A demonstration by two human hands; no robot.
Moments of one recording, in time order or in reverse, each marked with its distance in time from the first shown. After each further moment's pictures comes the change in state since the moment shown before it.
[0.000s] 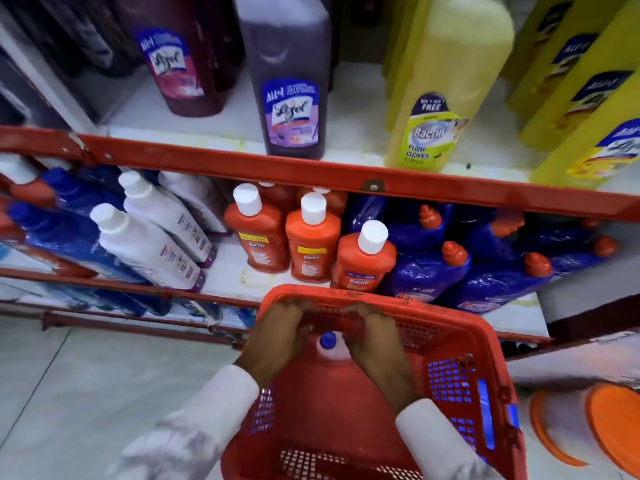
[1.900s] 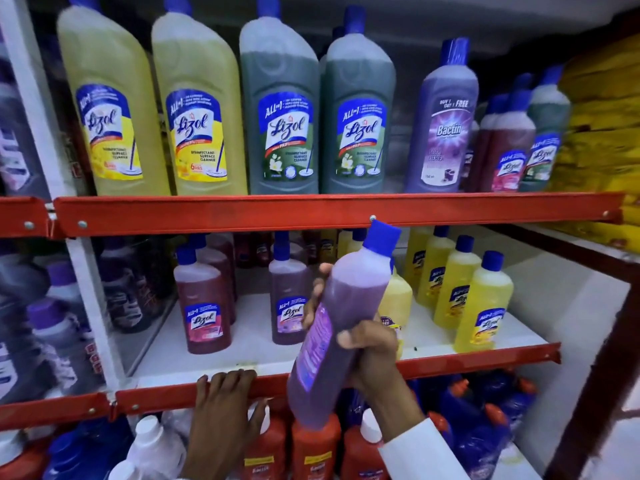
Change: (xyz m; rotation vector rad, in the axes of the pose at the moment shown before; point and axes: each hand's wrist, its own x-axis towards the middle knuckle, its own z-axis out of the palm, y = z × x) left_hand 0.065 -0.005 -0.210 0.490 0.595 0.198; right_hand 0.064 -0.294 -0.171 1.358 -0.067 -0.733
